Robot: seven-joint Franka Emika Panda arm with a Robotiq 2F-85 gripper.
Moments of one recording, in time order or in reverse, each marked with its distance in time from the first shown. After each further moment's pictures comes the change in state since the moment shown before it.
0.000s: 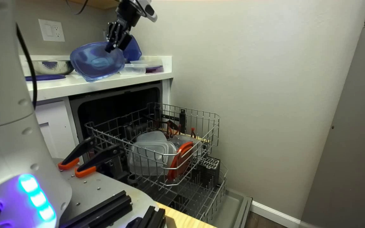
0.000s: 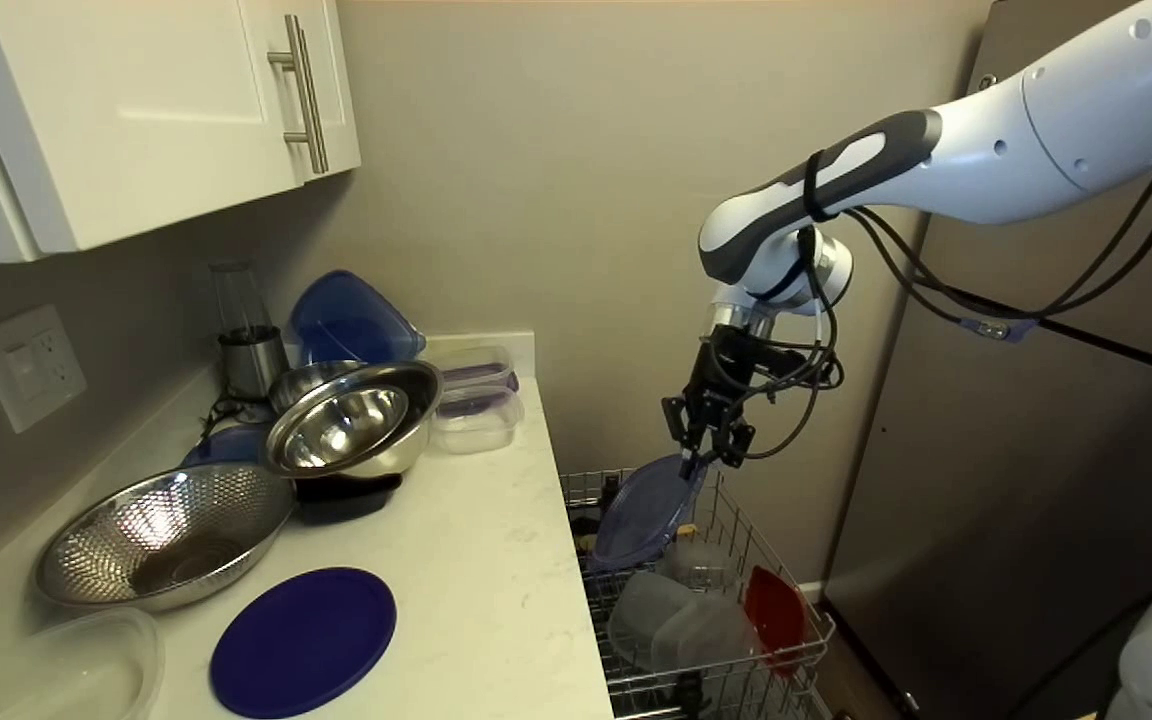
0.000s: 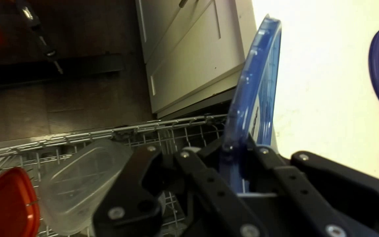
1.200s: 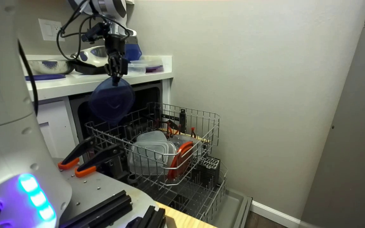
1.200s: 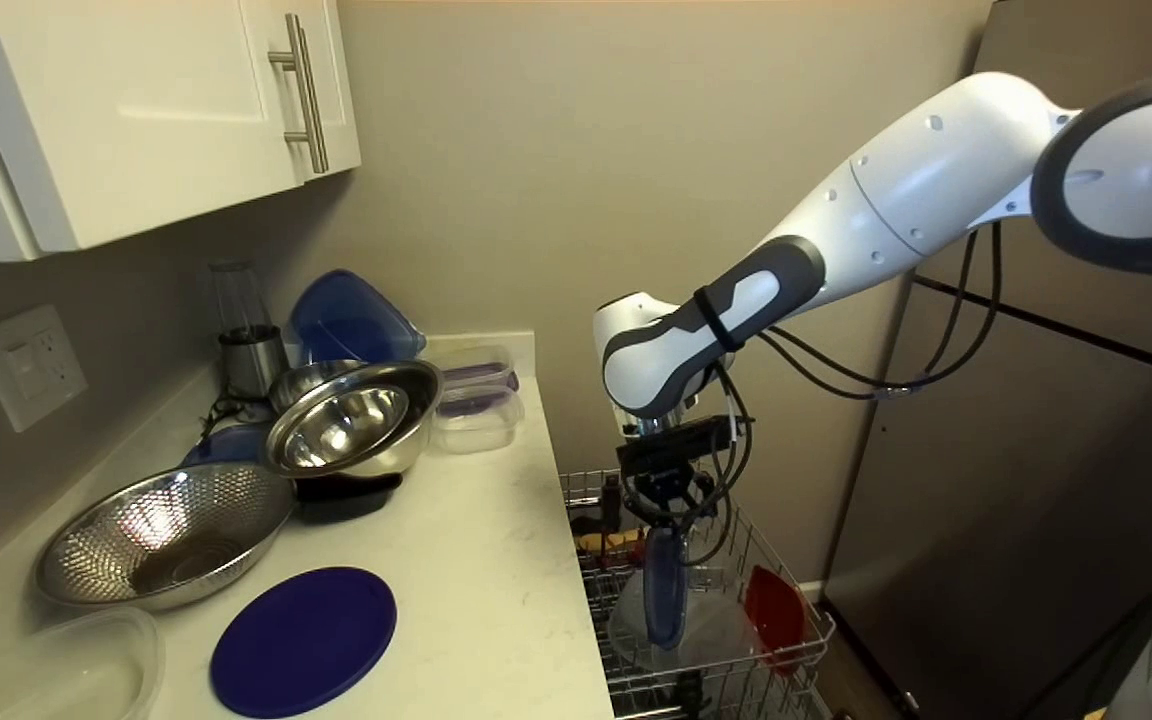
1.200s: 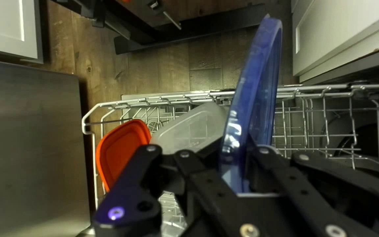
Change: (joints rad) arm 0.154 0.314 0.115 0.135 -0.637 0.117 0.584
